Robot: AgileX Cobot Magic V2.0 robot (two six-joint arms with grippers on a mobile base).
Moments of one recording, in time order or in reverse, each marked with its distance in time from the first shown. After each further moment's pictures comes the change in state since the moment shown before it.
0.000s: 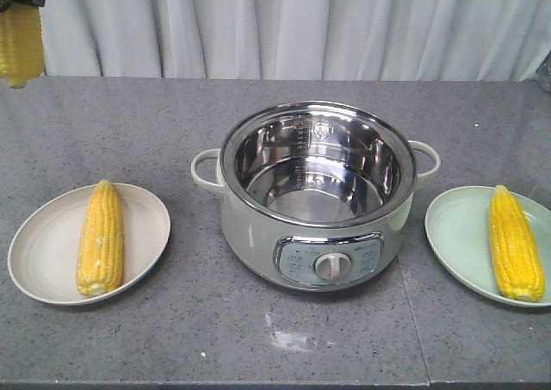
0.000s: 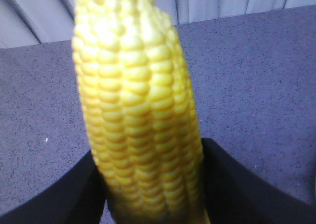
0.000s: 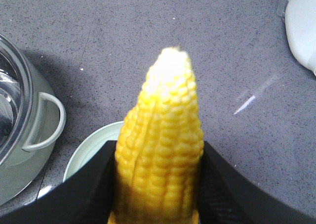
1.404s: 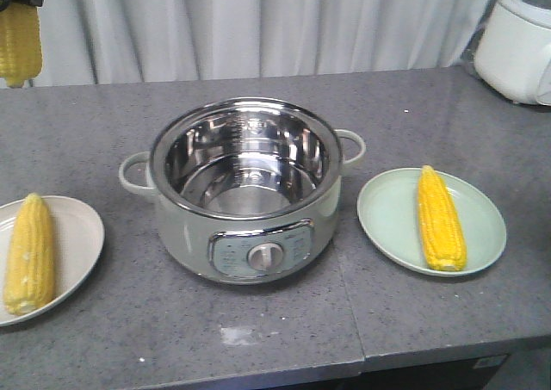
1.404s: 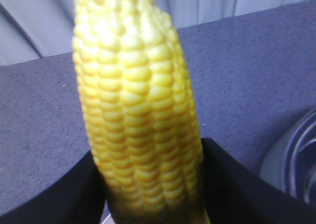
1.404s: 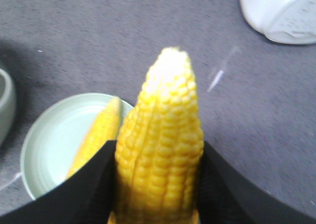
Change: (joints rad) left arm 0.000 0.000 0.000 0.001 0.000 -0.001; right arm 0.000 0.000 0.000 0.003 0.000 0.000
